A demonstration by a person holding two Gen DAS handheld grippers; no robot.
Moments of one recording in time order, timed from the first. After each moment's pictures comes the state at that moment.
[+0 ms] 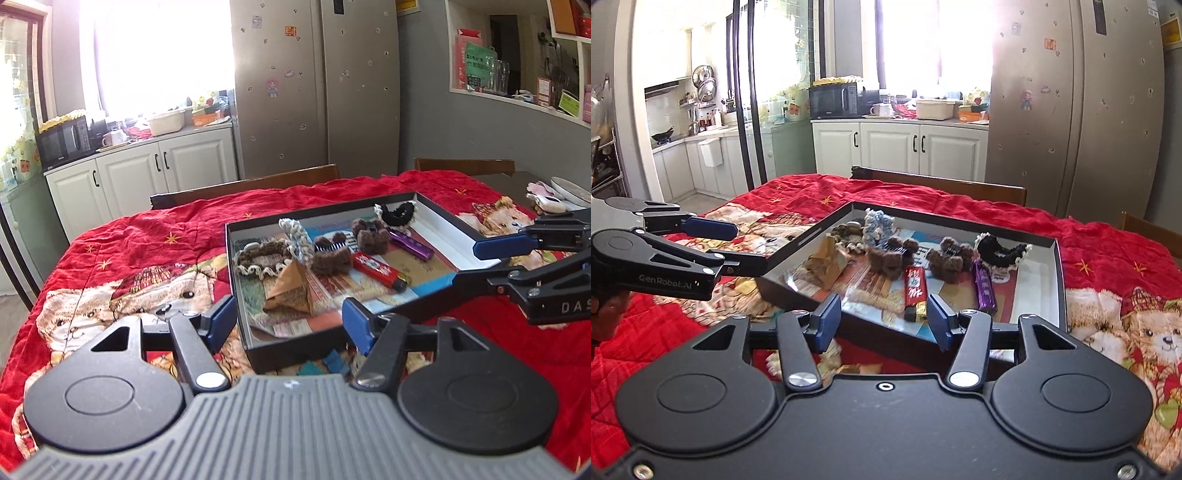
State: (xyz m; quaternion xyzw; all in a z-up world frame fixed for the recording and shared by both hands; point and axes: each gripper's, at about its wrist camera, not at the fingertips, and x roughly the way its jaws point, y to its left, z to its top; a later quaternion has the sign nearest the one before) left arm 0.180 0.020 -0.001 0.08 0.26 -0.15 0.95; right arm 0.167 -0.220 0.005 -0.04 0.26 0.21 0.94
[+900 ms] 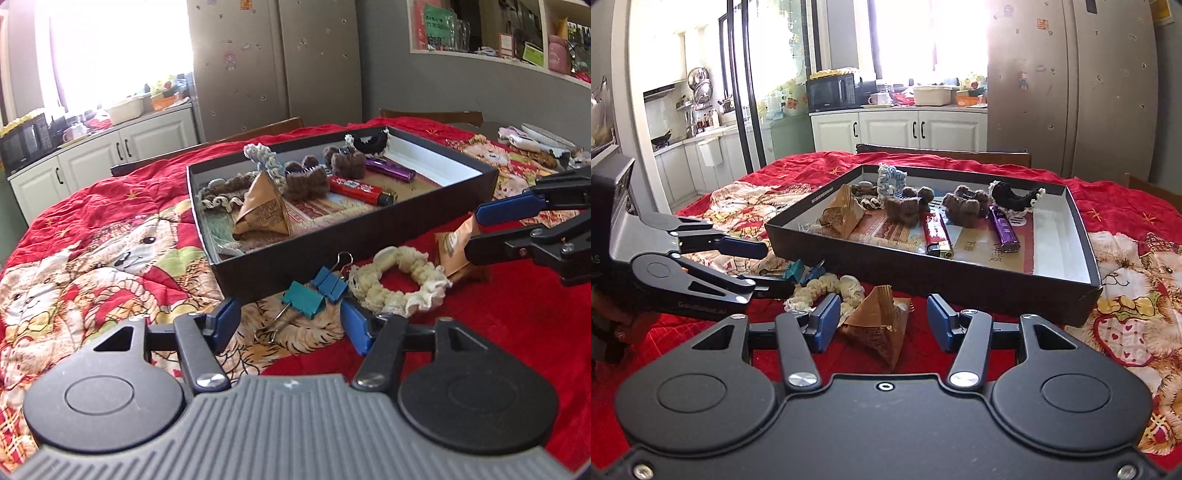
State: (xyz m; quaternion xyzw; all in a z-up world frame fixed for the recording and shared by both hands) left arm 0.182 0.026 -0.072 0.12 0.29 -0.21 0.93; right arm 0.141 -0.210 -0.042 -0.02 0.28 0.21 0.94
